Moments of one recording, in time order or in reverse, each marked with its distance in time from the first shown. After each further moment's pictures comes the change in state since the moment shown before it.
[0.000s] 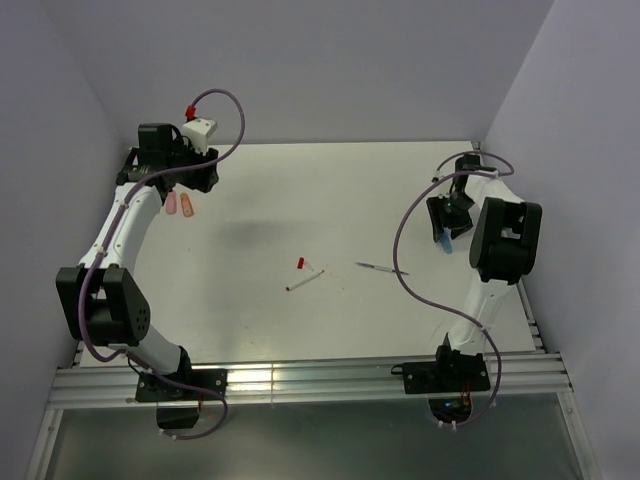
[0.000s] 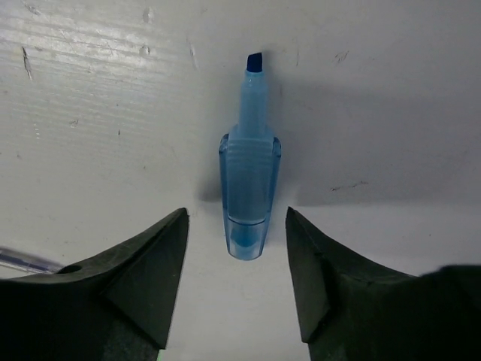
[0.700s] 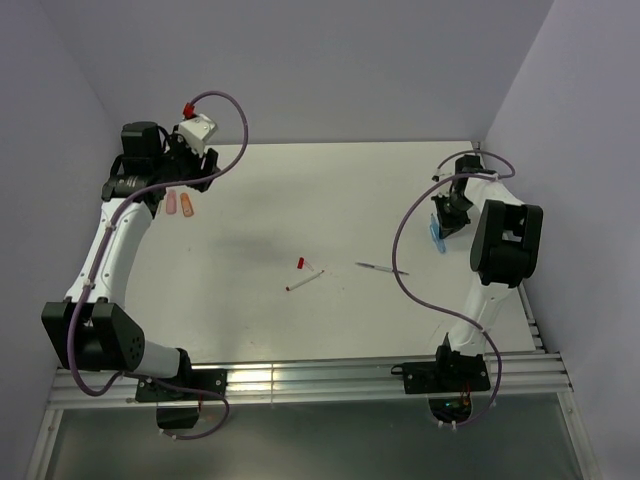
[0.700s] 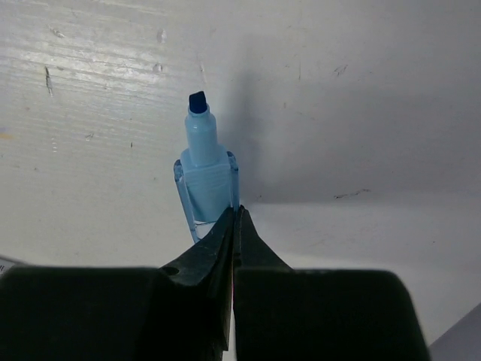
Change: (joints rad) left arm -0.002 -0.155 -0.047 0.055 0.141 0.129; right arm 0.005 -0.027 -0.035 0.078 -0.014 0.031
